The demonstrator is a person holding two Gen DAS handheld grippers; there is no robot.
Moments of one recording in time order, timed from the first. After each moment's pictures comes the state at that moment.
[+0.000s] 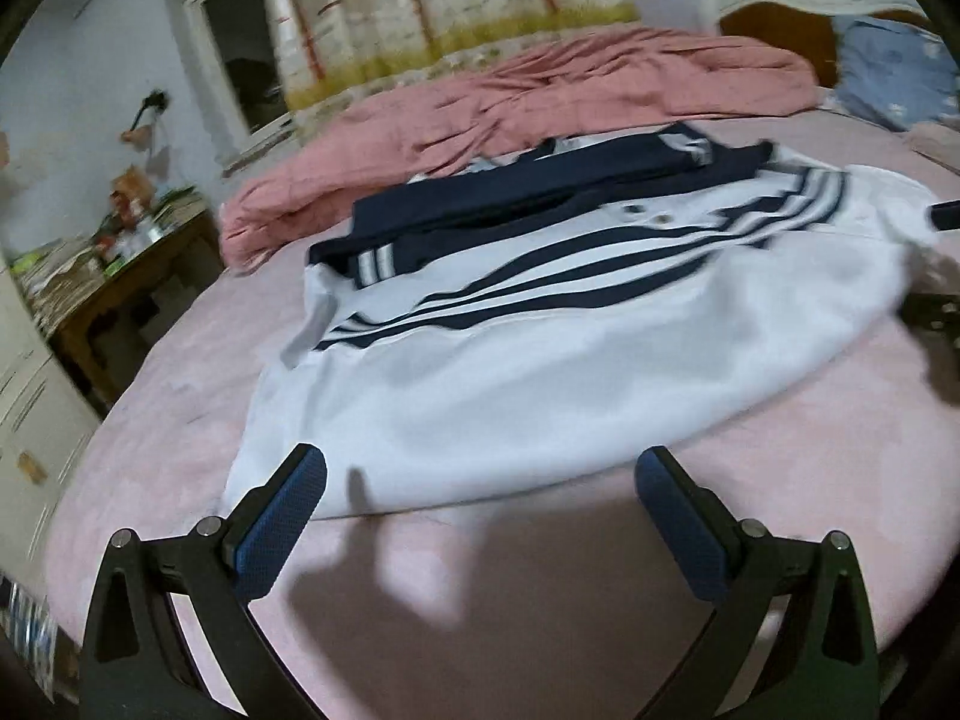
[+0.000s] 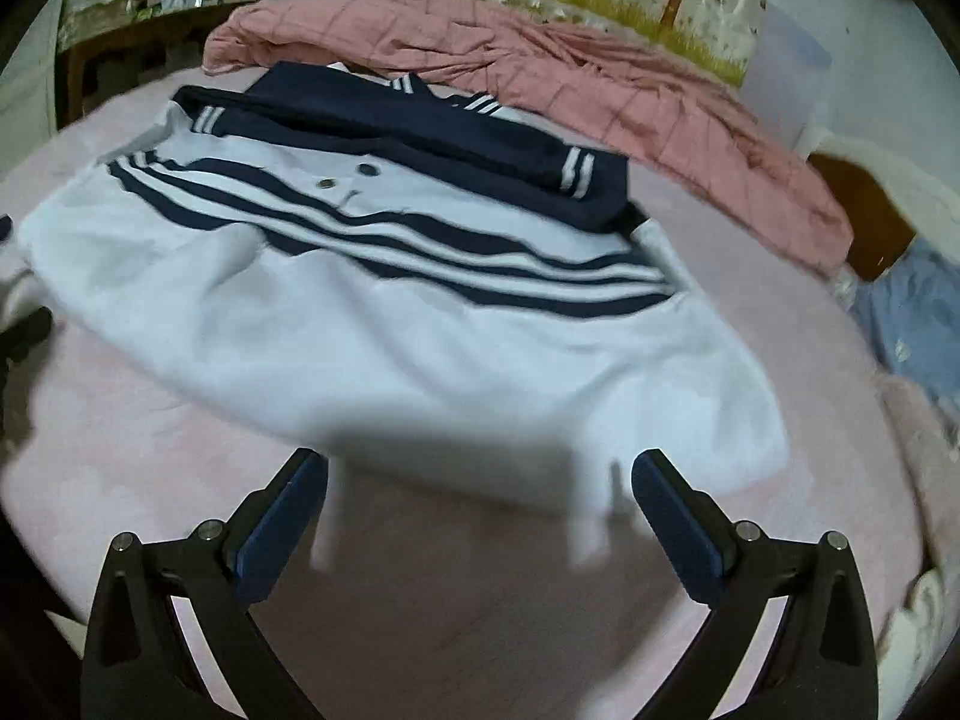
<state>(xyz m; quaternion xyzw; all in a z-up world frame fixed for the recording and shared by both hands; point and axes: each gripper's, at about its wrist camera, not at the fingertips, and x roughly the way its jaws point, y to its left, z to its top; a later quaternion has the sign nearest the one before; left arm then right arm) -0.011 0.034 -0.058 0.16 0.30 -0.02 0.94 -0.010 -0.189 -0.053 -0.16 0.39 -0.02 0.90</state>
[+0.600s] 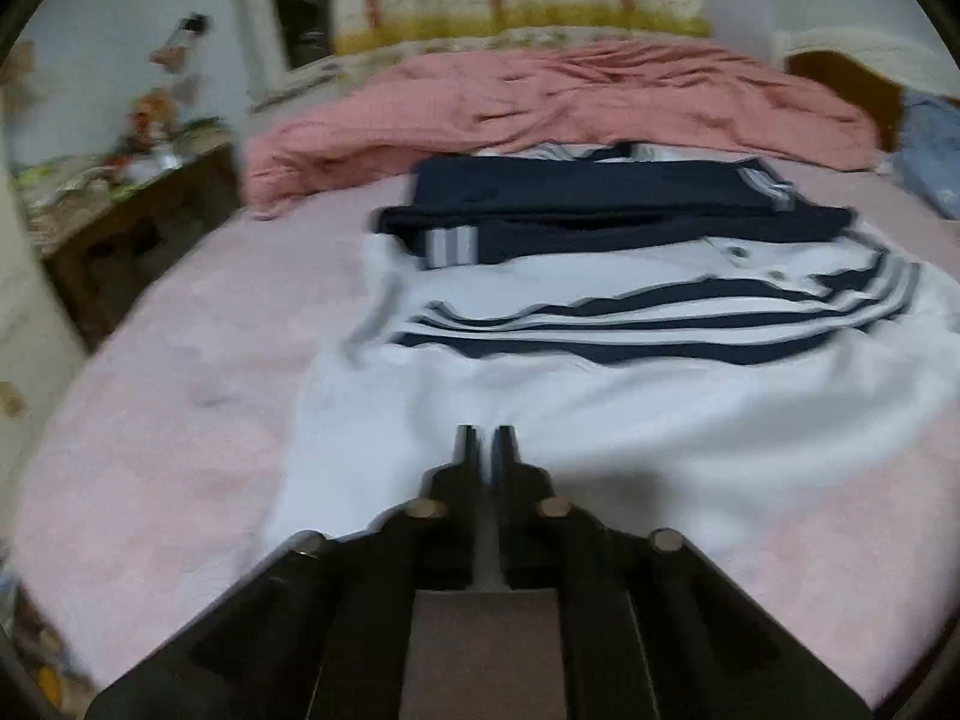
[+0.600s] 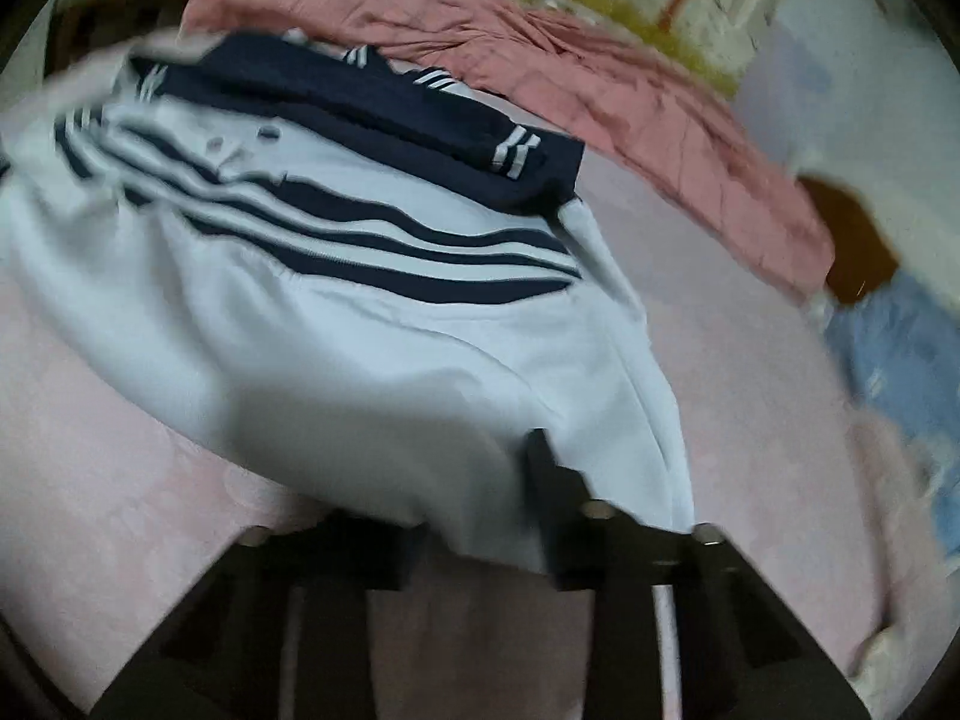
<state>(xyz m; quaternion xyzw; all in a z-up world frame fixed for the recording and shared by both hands) 0.032 0.104 -0.036 0.08 0.33 0.00 0.94 0.019 -0.262 -0.056 -0.18 0.40 -0.03 0.90</state>
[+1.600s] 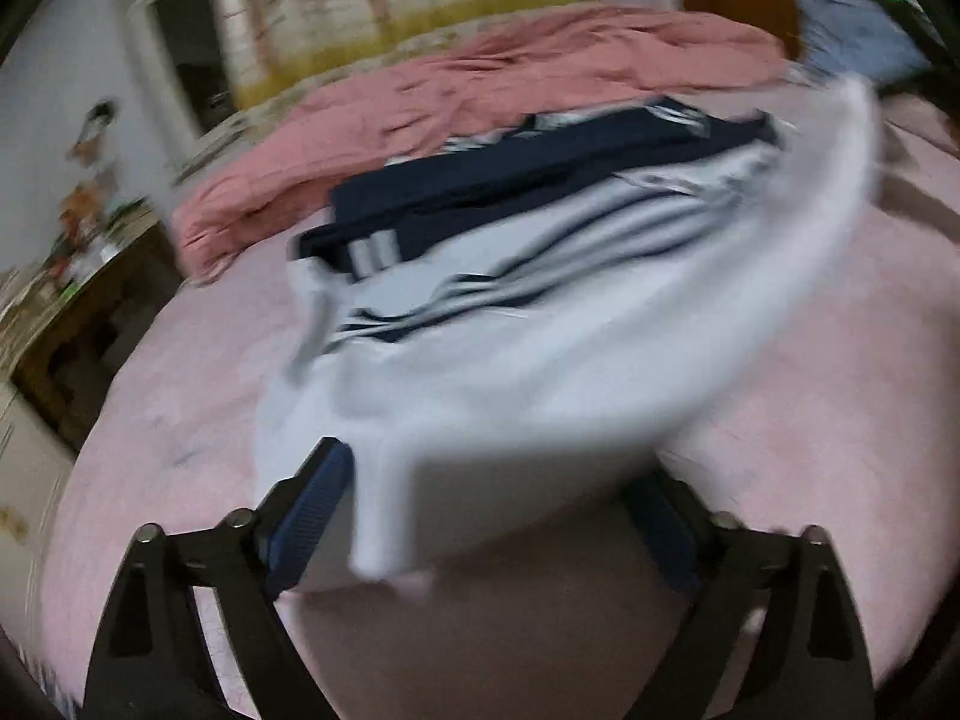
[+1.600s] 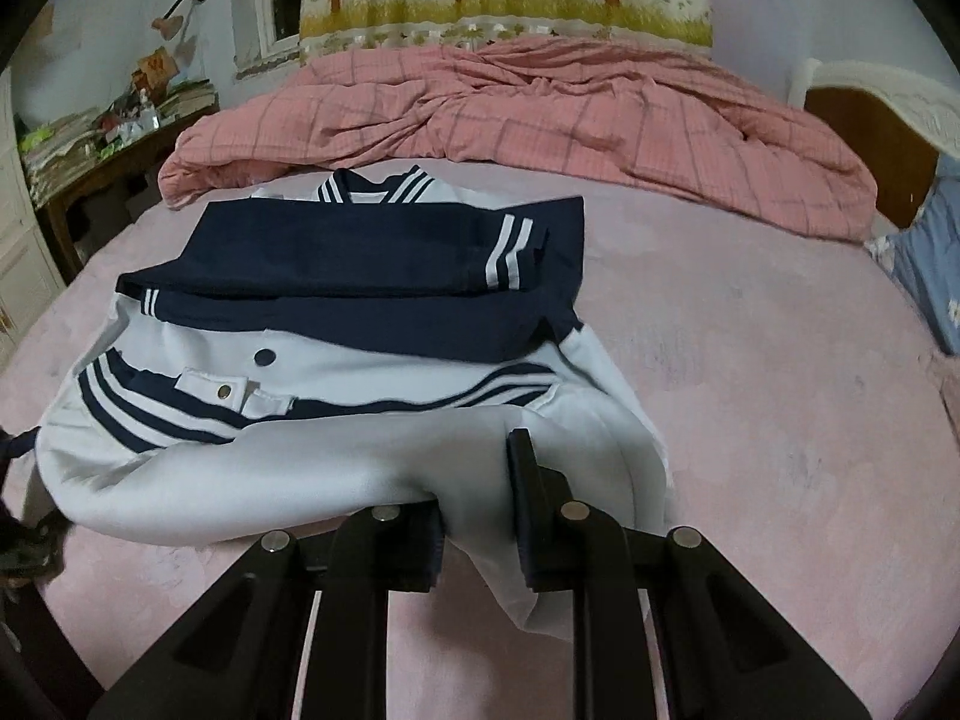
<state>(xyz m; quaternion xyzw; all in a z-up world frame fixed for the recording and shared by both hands) 0.025 0.084 -0.055 0.19 0.32 -0.07 0.93 0.084 -0.293 0.012 -0.01 0.38 0.03 0.92</state>
